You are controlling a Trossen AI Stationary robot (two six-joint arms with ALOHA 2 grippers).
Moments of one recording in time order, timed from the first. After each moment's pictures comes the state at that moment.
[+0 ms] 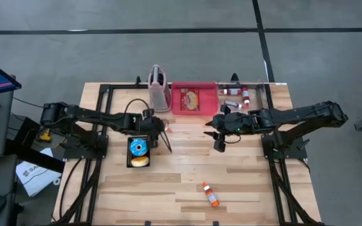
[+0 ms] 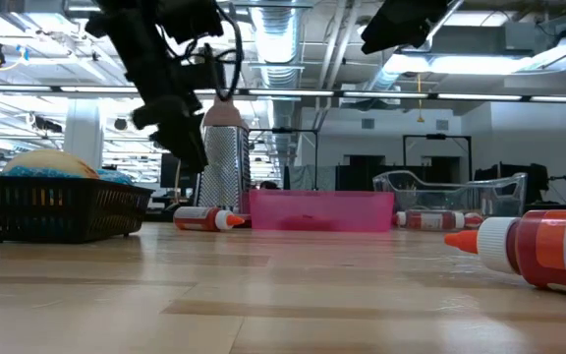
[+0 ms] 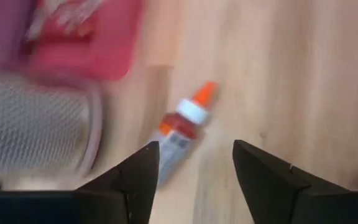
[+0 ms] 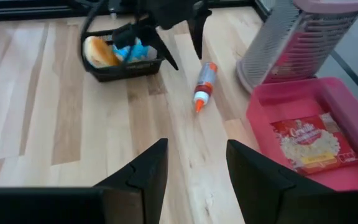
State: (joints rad) left arm 0.05 1.44 0.87 -0.47 -0.38 0.06; right arm 0.13 1.23 1.08 -0.51 0.32 0.16
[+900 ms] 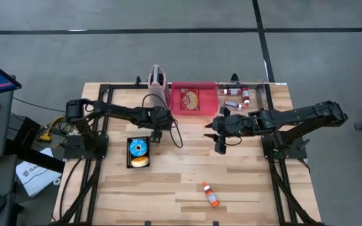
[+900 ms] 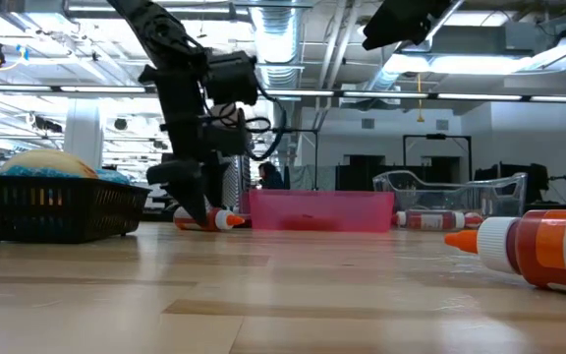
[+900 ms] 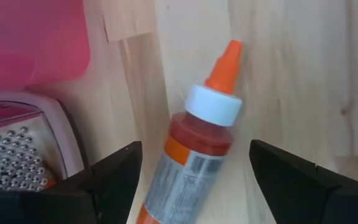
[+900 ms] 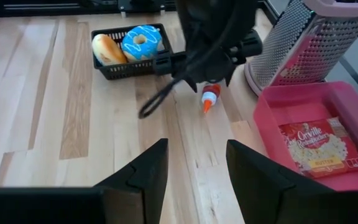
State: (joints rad) left arm 0.20 1.73 0.97 -0.47 -0.27 0.42; right arm 0.16 1.23 1.08 -0.51 0.32 0.15
